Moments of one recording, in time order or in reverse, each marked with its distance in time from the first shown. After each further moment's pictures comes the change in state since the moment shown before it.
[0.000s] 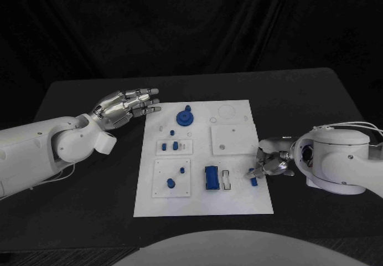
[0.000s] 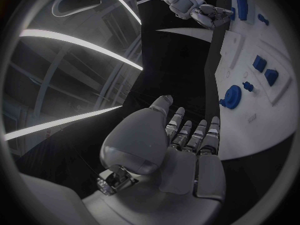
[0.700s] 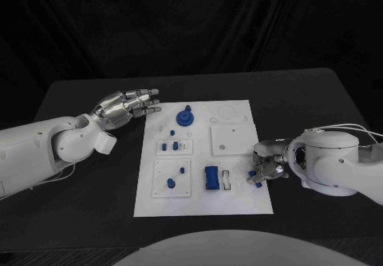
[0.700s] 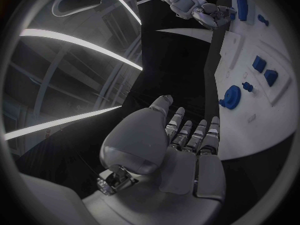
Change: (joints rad) left arm -0.001 0.001 0.000 -0.002 0.000 0.005 -0.004; left_hand -0.004 -0.004 0.003 0.003 0.000 0.000 0.000 0.000 0.000 0.003 0.003 -0.001 0.000 0.000 0.000 0.004 0.000 0.000 0.000 0.000 0.000 0.000; right arm -0.033 0.036 0.013 -0.010 -0.043 0.018 0.007; right_hand 0.194 -0.042 0.021 -0.108 0.285 -0.008 0.029 -0.016 0.191 0.001 0.019 0.000 0.000 -0.001 0.016 -0.023 0.000 0.000 -0.007 0.007 -0.061 0.000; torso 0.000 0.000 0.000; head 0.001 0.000
